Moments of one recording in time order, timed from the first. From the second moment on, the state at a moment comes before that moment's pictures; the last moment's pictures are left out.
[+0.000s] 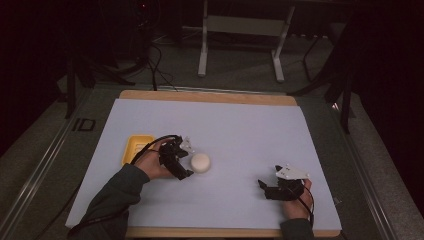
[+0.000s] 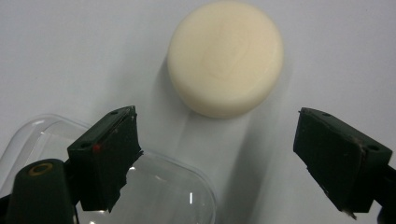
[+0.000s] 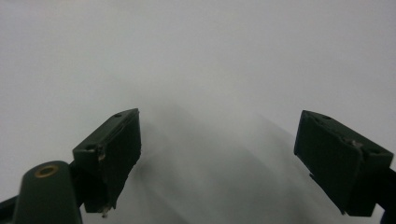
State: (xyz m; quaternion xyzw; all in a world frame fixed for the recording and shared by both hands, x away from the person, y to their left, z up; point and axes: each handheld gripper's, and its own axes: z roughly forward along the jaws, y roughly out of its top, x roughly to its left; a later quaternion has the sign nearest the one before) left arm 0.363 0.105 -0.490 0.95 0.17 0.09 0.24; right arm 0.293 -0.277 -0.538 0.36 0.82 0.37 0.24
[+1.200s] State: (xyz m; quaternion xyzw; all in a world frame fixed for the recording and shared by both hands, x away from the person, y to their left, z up) left arm 0.378 0.075 -0.497 0.97 0.15 0.08 0.18; right arm 0.293 -0.277 -0.538 0.36 0.82 0.37 0.25
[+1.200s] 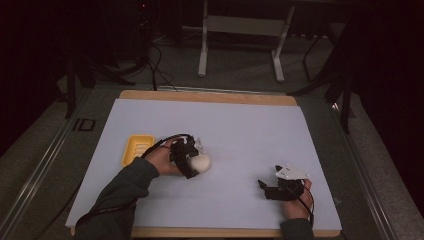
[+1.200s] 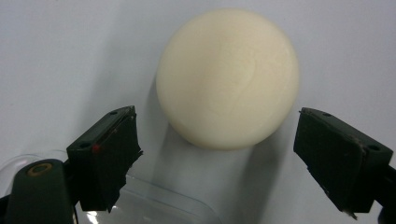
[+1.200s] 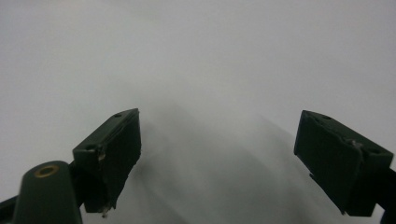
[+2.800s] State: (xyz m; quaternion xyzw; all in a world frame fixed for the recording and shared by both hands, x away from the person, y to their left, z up) left arm 0.394 0.039 -0.502 0.98 0.12 0.06 0.13; right arm 0.294 -0.277 -0.538 0.36 0.82 0.37 0.24
